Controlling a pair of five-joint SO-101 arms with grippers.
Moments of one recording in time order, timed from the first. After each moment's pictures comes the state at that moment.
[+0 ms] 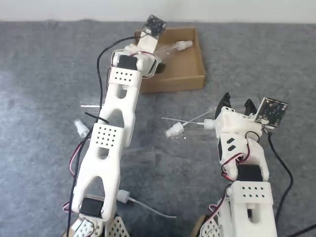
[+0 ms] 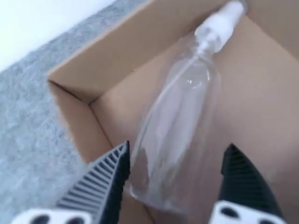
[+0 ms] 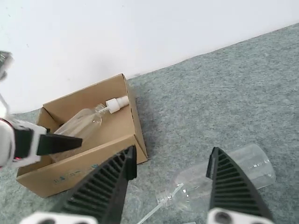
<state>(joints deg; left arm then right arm) 5.0 74.9 -76.0 64.7 -15.5 -2.2 -63.6 78.2 13.3 -18.8</state>
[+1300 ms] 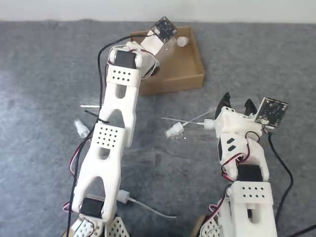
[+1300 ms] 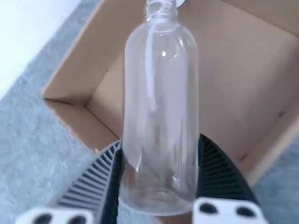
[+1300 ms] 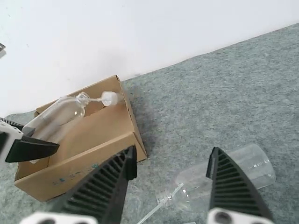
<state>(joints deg) 6.0 74.7 -93.2 88.0 -27.4 -2.2 -63.6 78.2 13.3 -18.8</state>
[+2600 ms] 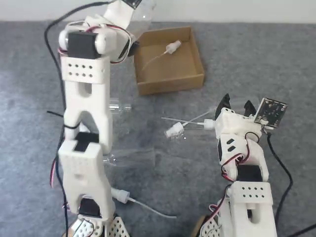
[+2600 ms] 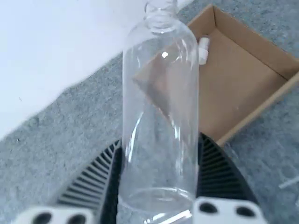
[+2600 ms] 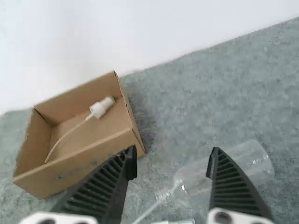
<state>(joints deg) 1.6 26.5 -63.7 98.7 -21.4 -2.2 -63.6 78.9 13.3 -18.8</state>
